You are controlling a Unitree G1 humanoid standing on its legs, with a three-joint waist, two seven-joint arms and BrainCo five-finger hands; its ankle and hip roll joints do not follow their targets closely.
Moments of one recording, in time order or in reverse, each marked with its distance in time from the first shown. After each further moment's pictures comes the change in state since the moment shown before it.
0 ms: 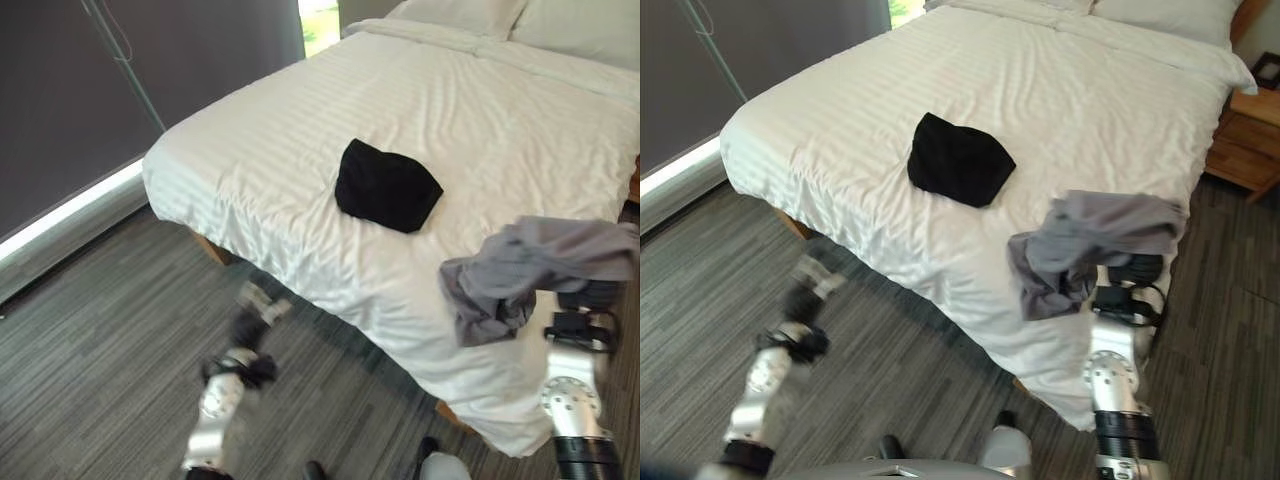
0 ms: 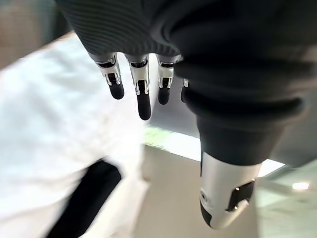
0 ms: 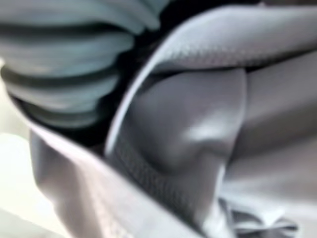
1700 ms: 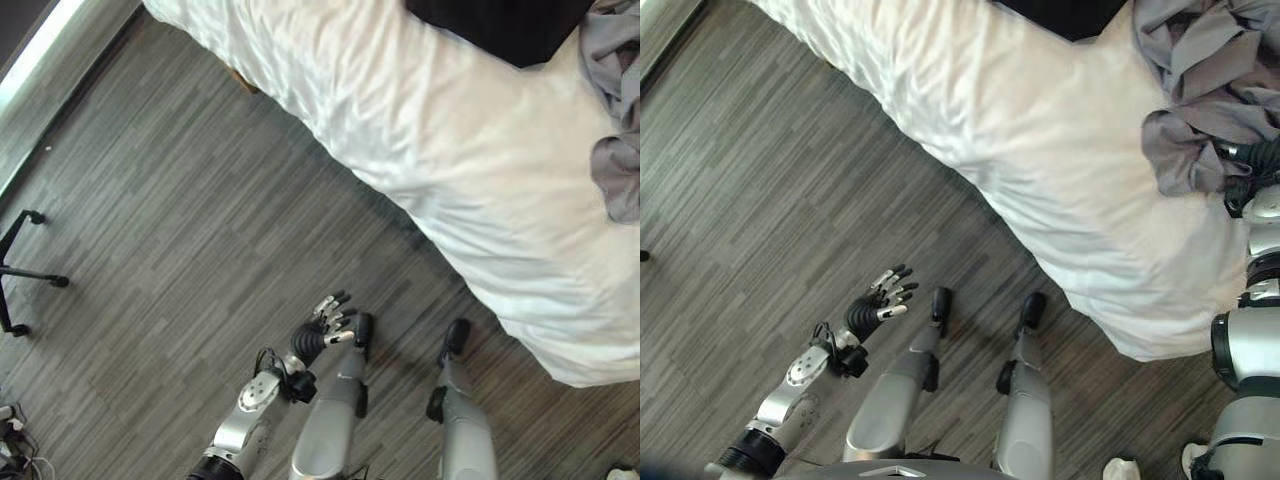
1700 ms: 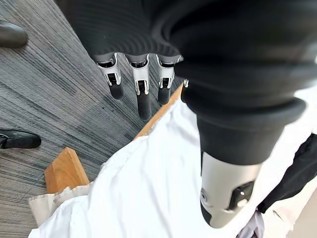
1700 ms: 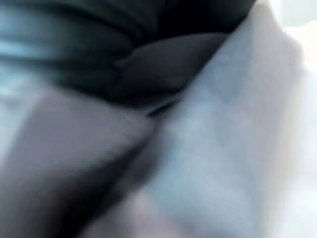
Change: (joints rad) left arm -0.031 0.054 -0.519 0.074 -0.063 0.159 -0.249; right arm -0.914 -0.690 0.373 1.196 -0.971 0.154 -0.230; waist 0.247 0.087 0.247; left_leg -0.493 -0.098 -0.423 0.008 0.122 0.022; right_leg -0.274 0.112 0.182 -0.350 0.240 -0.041
